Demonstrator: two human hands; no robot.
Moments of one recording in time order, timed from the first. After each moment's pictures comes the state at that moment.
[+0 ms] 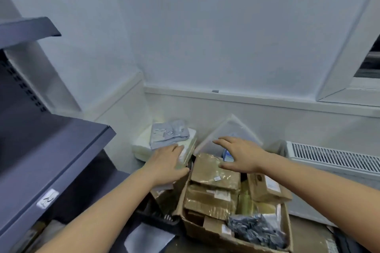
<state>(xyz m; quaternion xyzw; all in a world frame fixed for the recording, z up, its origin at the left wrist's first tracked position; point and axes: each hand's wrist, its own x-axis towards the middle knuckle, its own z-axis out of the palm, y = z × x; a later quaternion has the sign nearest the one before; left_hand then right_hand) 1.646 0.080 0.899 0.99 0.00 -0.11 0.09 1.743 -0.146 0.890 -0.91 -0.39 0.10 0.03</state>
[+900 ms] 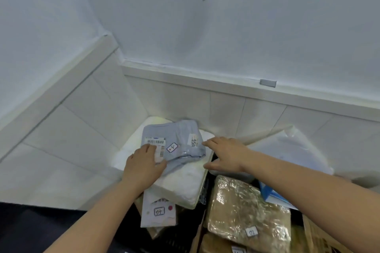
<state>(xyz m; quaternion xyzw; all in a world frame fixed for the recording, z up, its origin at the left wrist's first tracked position) 1.925 0.267 0.692 0.96 0.21 -0.14 0.10 2.054 0.049 0.676 -0.88 -0.43 0.22 0.03</state>
